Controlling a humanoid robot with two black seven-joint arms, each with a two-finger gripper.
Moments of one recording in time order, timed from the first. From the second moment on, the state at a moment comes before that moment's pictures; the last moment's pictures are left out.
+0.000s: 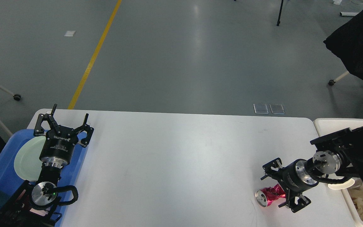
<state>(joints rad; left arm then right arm) -0.27 0.14 -1.39 -0.82 0.13 -0.55 -0.24 1.36 -0.38 -1.10 1.17 0.71 0.29 -0.23</state>
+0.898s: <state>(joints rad) -0.27 0.14 -1.39 -0.82 0.13 -0.55 -0.24 1.18 -0.38 -0.96 1.04 0.71 0.10 -0.23</state>
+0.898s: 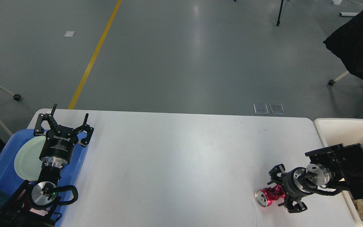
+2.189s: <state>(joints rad) -0.27 0.14 -1.39 -0.82 0.13 -0.55 -0.24 2.06 -0.39 -1.35 1.49 0.33 0.54 -0.27</state>
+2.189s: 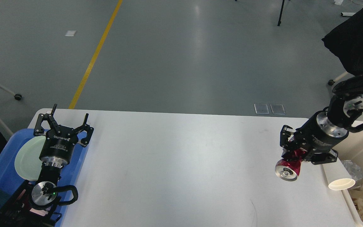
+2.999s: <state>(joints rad) -0.27 0.14 -1.39 -0.82 0.13 -0.55 -0.24 2.28 -0.46 -1.54 1.43 0.25 0.66 -0.27</state>
